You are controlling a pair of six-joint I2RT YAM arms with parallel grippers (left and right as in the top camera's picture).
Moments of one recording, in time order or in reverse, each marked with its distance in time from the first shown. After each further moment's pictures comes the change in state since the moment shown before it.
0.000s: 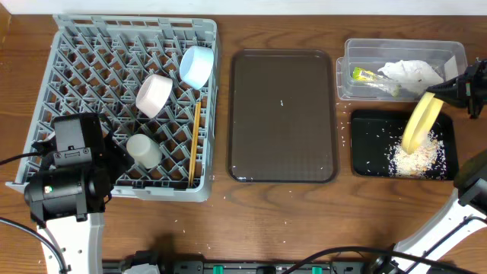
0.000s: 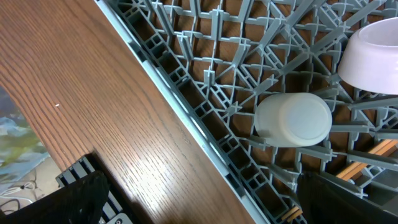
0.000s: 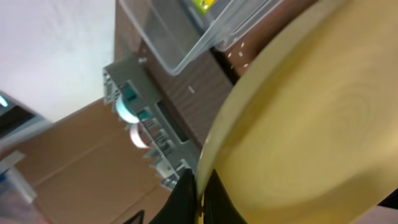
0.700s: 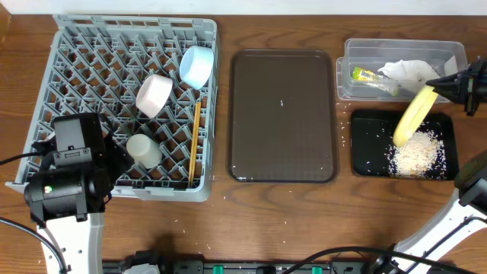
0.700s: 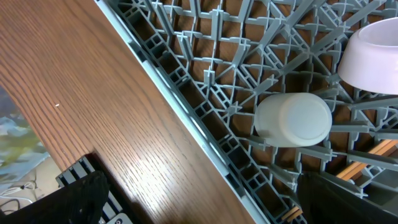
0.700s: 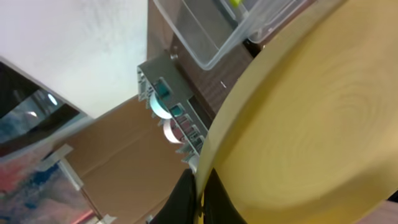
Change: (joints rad) left arm 0.000 0.000 0.000 0.000 0.000 0.000; right arm -0.008 0.000 -0.019 -0.003 -0.127 0.062
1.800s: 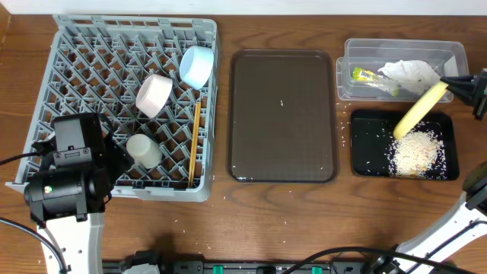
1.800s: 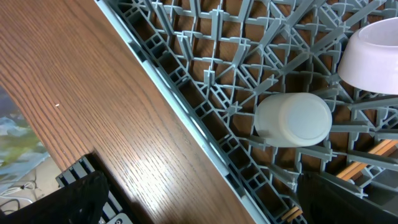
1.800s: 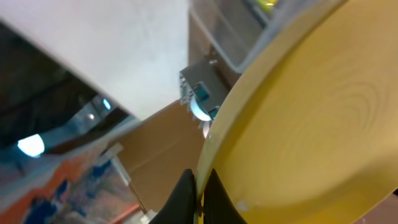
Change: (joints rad) left arm 0.000 0.000 0.000 0.000 0.000 0.000; right arm -0.080 -0.001 -0.036 0.000 -0.140 0.029
